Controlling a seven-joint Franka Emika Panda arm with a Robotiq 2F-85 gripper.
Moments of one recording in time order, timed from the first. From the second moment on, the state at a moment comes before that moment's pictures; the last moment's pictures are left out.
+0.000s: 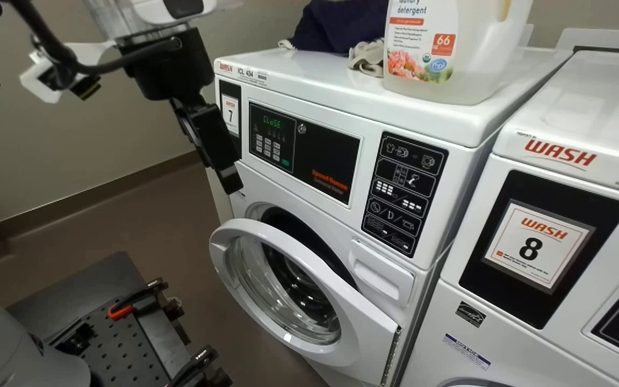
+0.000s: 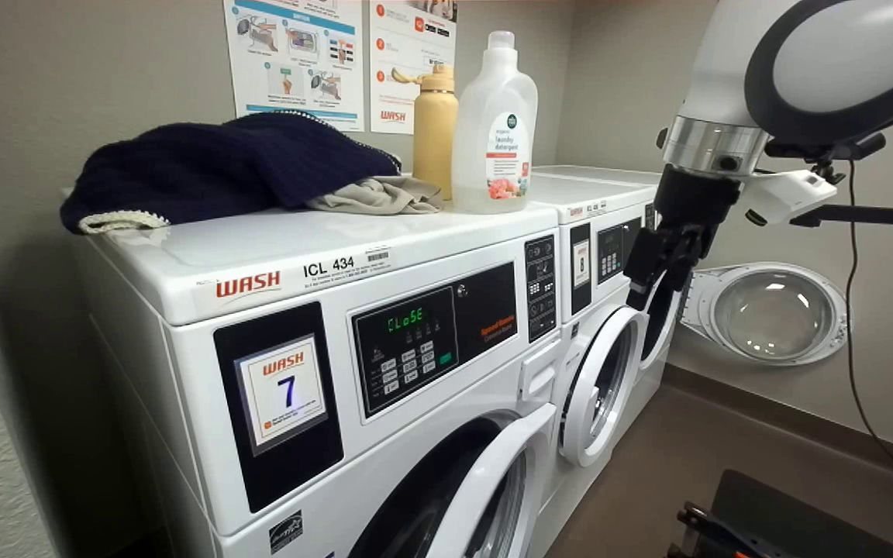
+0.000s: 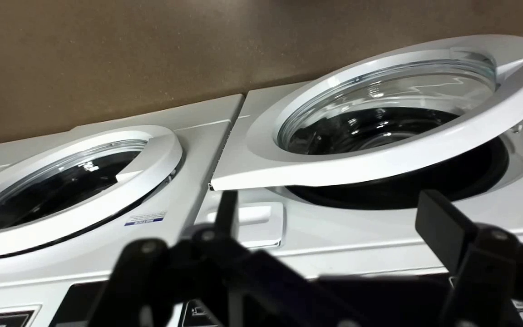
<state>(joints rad) -0.19 -0.86 -0.07 -2.80 -0.15 2.11 0.03</state>
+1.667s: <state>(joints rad) 0.13 -0.43 0.14 -2.75 -0.32 2.35 -0.20</state>
